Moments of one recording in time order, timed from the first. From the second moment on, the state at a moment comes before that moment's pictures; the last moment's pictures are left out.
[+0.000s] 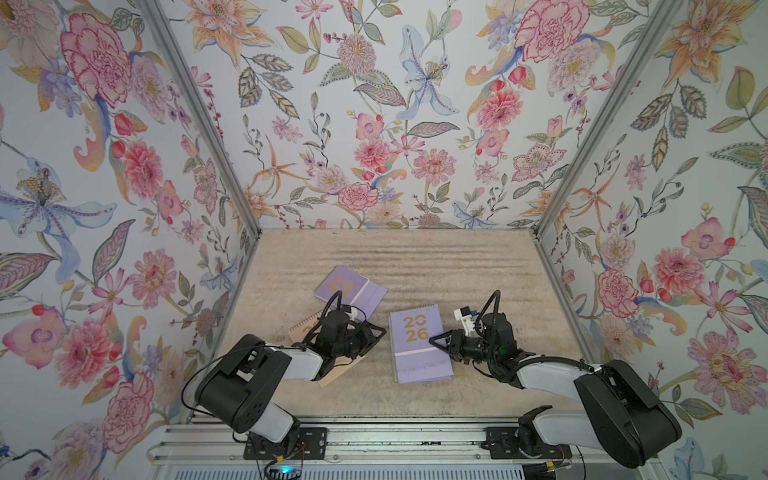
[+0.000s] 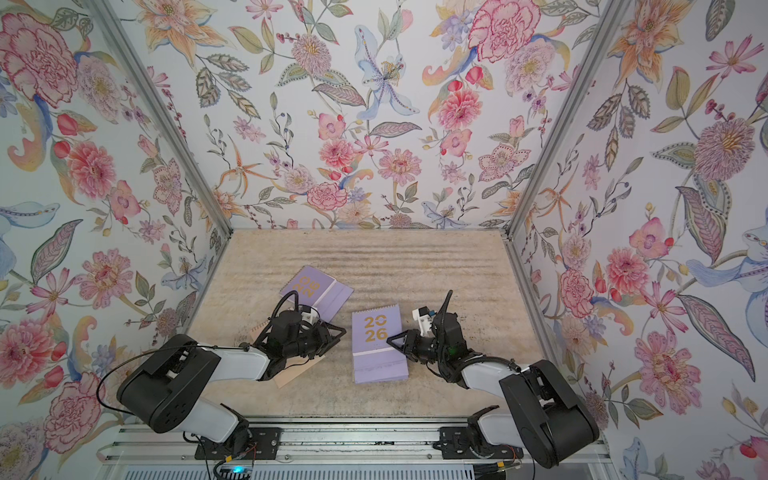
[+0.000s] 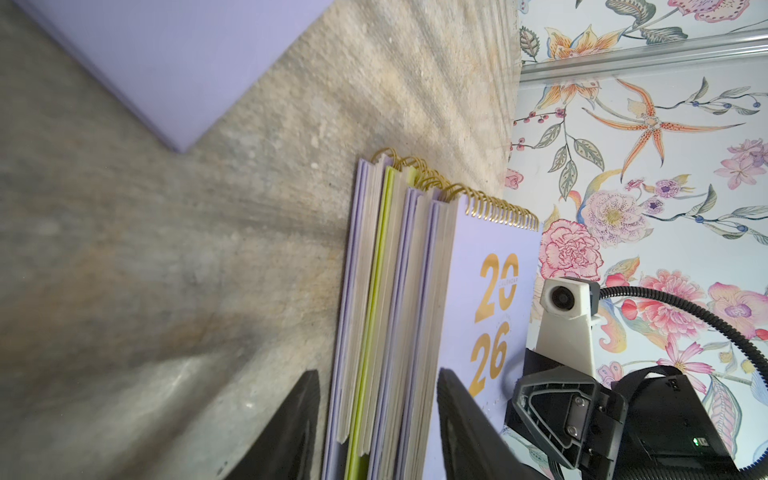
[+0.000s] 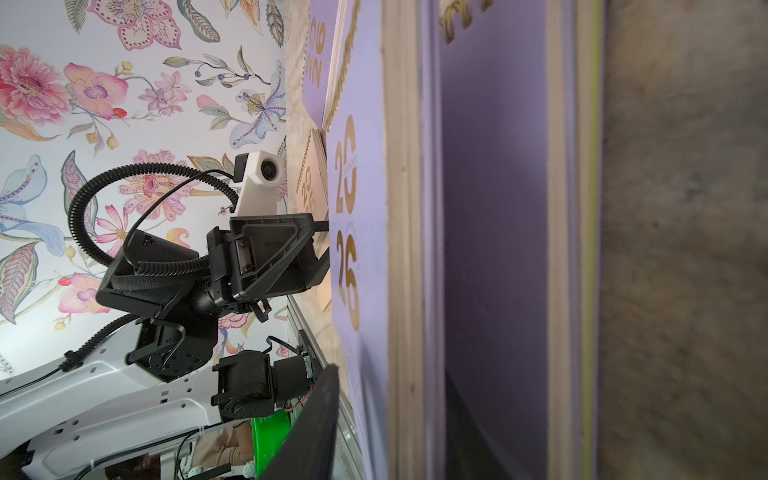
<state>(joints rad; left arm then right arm) -0.53 1.53 0.38 0.59 0.44 -1.18 0.43 1.32 0.29 0.46 -0.70 0.99</state>
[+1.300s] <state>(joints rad) -0.40 1.53 0.52 0.37 0.41 -1.04 0.29 1.39 0.77 -0.14 -0.57 0.69</state>
